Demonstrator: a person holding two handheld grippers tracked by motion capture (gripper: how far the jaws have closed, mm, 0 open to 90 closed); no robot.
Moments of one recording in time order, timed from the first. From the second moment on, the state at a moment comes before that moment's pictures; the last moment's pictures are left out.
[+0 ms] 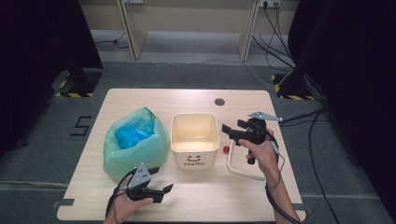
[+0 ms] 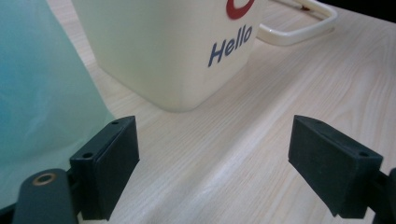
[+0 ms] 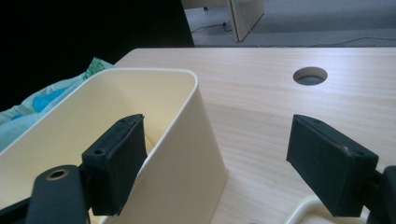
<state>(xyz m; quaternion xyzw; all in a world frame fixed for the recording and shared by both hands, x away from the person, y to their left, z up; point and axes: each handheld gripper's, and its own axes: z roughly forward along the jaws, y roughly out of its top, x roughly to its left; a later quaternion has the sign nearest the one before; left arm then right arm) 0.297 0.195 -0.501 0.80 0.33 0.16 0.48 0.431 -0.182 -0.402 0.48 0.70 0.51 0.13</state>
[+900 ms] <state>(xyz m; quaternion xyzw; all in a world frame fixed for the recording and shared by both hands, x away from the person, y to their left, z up) 0.302 0.196 -0.521 0.85 0.32 0.18 0.38 0.411 -0.216 -0.457 0.52 0.73 0.42 0.17</state>
